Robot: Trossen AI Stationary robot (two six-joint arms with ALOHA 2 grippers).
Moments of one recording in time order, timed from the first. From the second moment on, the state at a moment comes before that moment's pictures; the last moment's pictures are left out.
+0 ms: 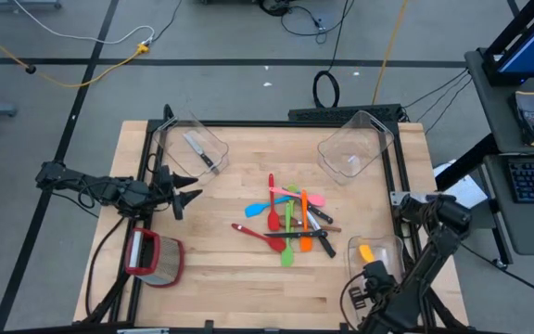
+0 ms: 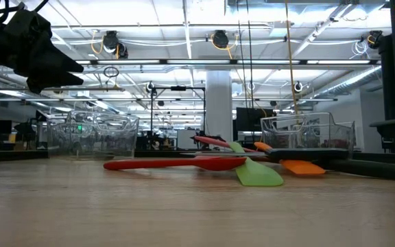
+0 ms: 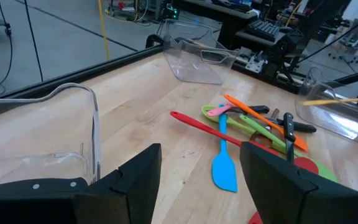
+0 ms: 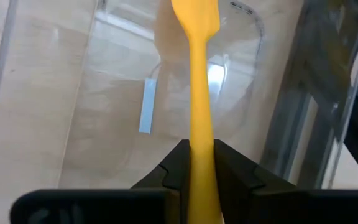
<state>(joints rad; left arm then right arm) -0.27 0.24 0.19 -0.23 -0.60 -0.43 1.02 1.91 1.44 -1.47 -0.03 2.28</state>
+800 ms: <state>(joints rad) -0.27 0.24 0.19 -0.23 -0.60 -0.44 1.03 1.94 1.44 -1.42 0.00 2.27</state>
